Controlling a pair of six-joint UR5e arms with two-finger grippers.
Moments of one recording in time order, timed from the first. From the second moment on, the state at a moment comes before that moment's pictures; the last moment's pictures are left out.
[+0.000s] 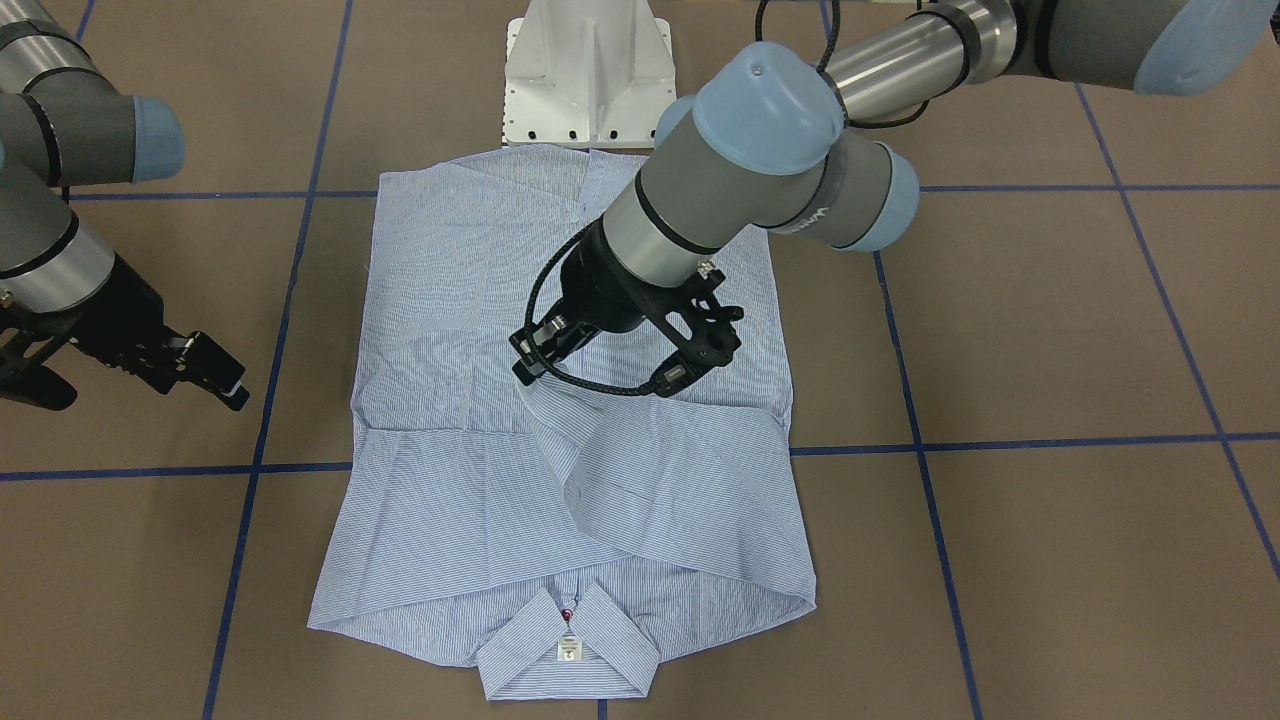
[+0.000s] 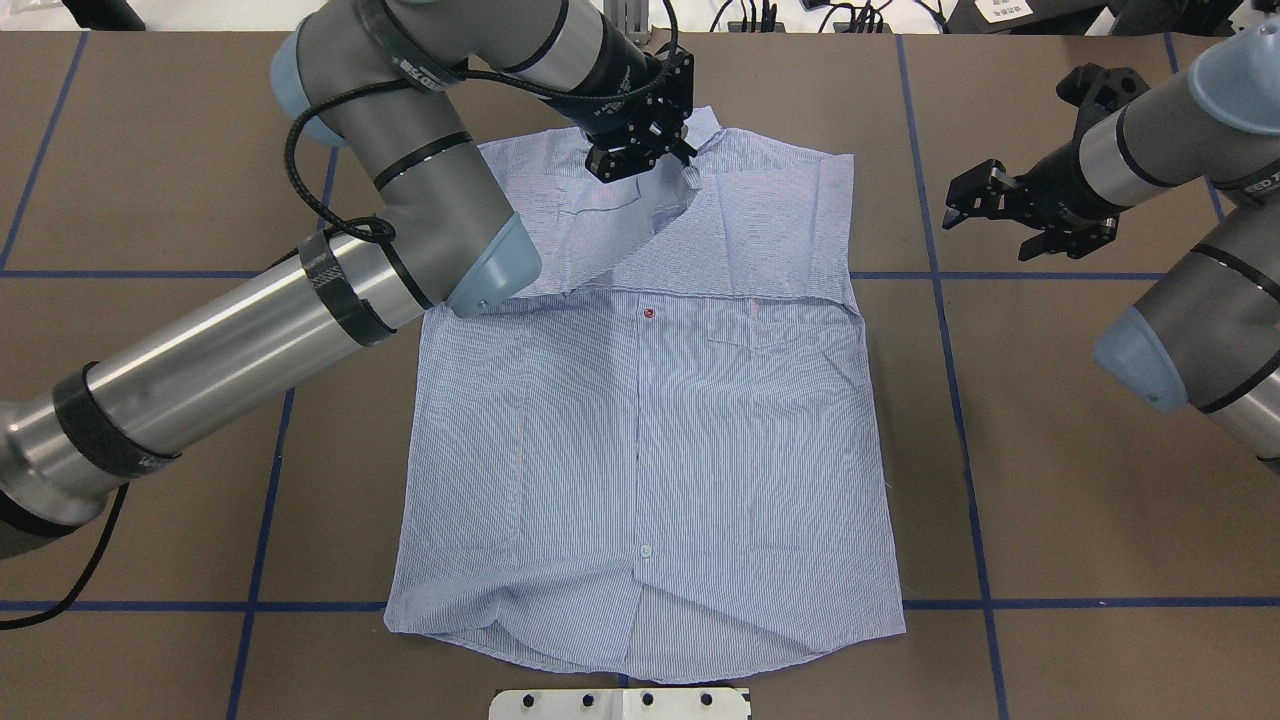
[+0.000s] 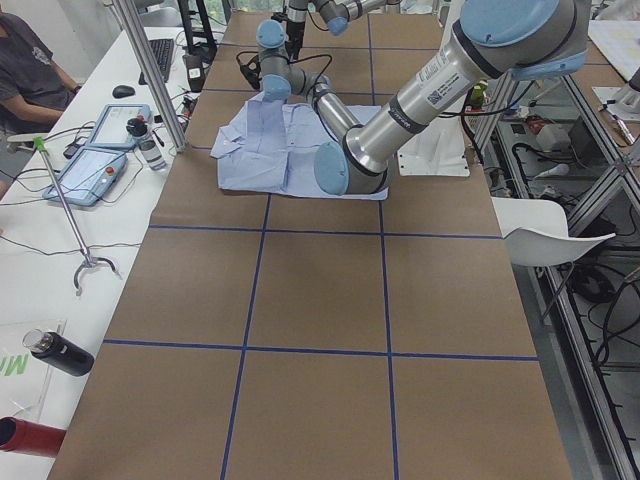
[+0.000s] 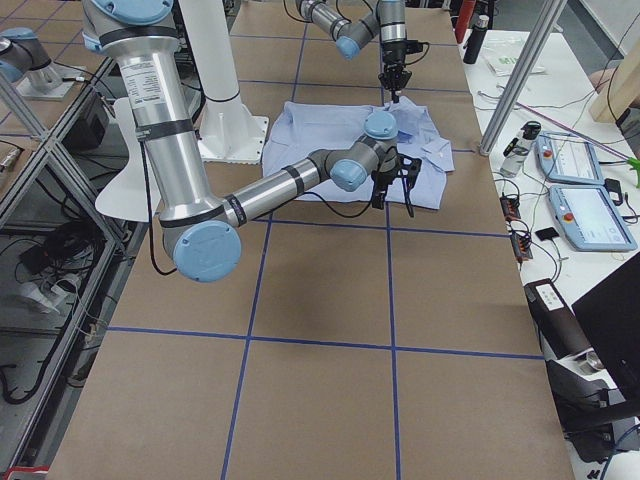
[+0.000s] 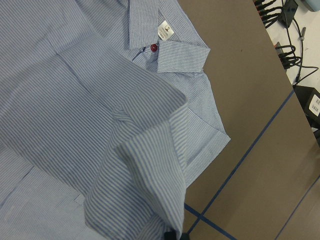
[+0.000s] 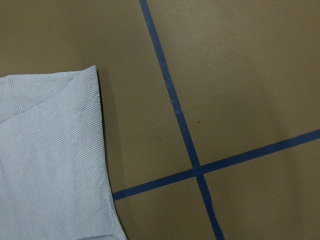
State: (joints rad) left arm -0.76 -2.57 -1.30 -2.19 -2.14 -2.09; right arm 0.98 -1.31 1.74 -1.21 2.15 1.25
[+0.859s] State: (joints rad) left arm -0.64 -2.57 -1.30 -2.22 -2.02 -2.10; right arm 0.98 -1.33 1.76 -1.21 2.15 1.26
